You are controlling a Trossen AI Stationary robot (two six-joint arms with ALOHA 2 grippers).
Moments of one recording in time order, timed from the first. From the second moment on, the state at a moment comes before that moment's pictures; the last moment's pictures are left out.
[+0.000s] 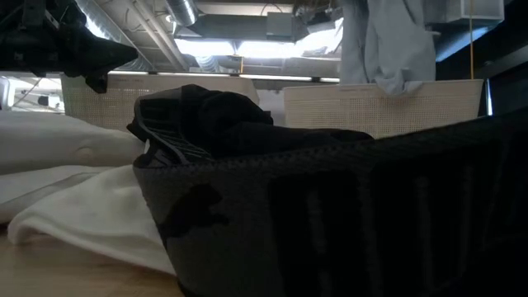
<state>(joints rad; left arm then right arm) -0.04 0.01 0.06 0.06 -0.25 -0.08 -0.57 1.35 2.08 -0.44 0.53 -0.93</state>
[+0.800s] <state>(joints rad) -0.04 0.01 0.06 0.06 -0.25 -0.10 -0.63 1.36 1.54 -0.85 0.34 -0.49</state>
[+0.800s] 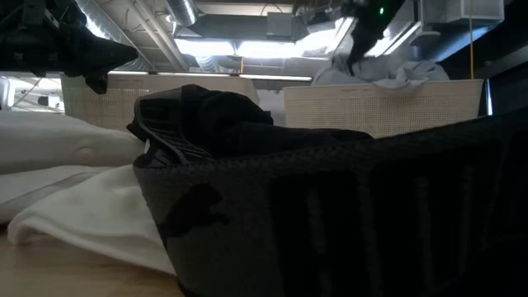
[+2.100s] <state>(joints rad) -0.04 0.01 0.06 0.06 -0.25 -0.10 -0.60 1.36 1.48 -0.89 0.20 -0.36</state>
